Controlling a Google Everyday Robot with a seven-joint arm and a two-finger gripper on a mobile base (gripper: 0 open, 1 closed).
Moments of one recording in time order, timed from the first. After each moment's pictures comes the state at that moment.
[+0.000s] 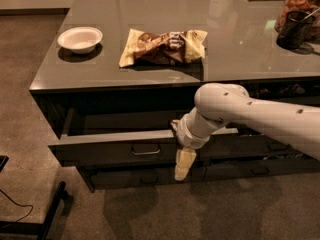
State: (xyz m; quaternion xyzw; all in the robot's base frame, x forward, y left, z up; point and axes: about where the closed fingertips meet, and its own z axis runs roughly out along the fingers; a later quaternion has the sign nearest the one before) arm 0.526 -0.060 0.643 -0.70 0.68 0.10 0.18
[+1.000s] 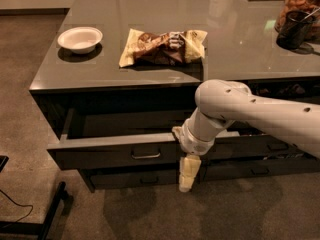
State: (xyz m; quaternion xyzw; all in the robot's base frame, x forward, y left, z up) arm 0.479 -0.069 0.652 -0.70 0.69 0.14 0.12
